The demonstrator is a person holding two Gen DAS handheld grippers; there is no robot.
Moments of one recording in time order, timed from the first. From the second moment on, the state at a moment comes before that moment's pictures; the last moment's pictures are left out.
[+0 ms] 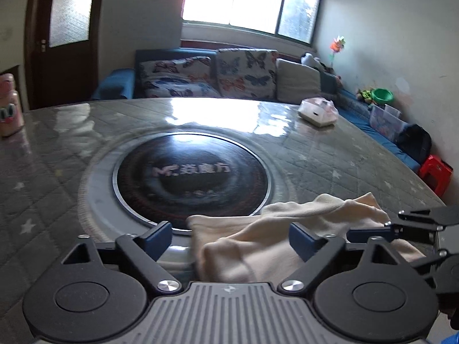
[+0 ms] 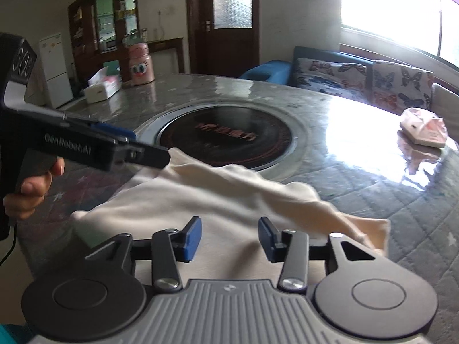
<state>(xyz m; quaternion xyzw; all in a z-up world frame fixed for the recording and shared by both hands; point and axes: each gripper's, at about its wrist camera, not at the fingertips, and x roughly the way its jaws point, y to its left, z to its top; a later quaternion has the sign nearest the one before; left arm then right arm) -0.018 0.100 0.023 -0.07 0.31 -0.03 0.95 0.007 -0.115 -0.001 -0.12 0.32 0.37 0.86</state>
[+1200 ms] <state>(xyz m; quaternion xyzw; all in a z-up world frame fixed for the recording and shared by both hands) -0.047 0.136 0.014 -0.14 0.33 0.05 0.93 -0.053 -0.061 0.001 -0.19 0.24 0.44 0.85</state>
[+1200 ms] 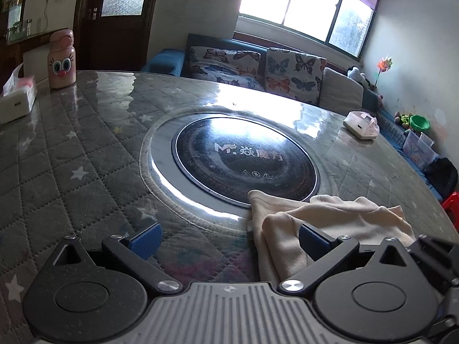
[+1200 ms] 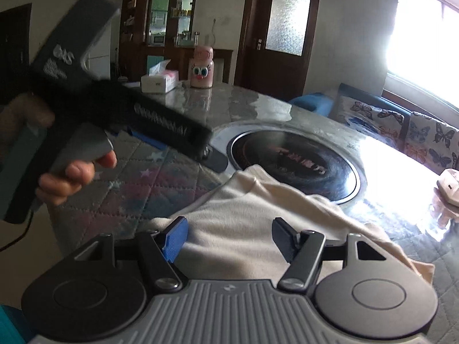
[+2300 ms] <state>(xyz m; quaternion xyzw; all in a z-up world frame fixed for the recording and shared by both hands) -0.029 0.141 0.011 -0.18 0.39 0.08 0.90 -0.084 -0.032 -0.013 -0.31 0.19 0.50 0.79</state>
